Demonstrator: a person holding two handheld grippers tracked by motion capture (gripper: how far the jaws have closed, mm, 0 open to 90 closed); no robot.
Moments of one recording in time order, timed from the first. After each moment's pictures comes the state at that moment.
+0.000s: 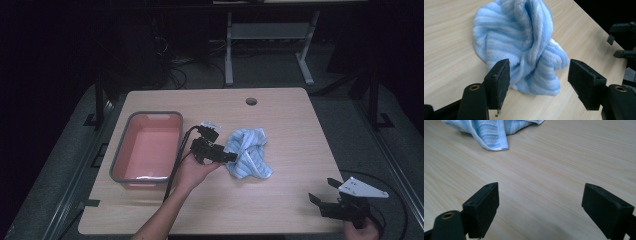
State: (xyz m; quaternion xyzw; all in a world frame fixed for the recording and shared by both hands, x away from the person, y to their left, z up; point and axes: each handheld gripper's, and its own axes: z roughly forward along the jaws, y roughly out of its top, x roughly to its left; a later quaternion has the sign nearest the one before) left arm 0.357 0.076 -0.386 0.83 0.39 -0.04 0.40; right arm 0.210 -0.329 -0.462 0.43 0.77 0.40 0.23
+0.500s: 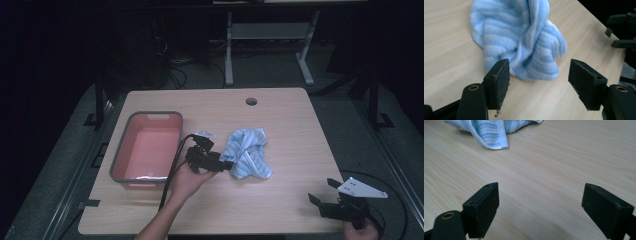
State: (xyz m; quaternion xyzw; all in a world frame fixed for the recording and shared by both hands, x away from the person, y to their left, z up) left arm 0.336 0.088 -0.399 0.83 0.38 -0.03 0.40; right arm 0.210 -0.327 -0.462 0.43 0.77 0.40 0.23
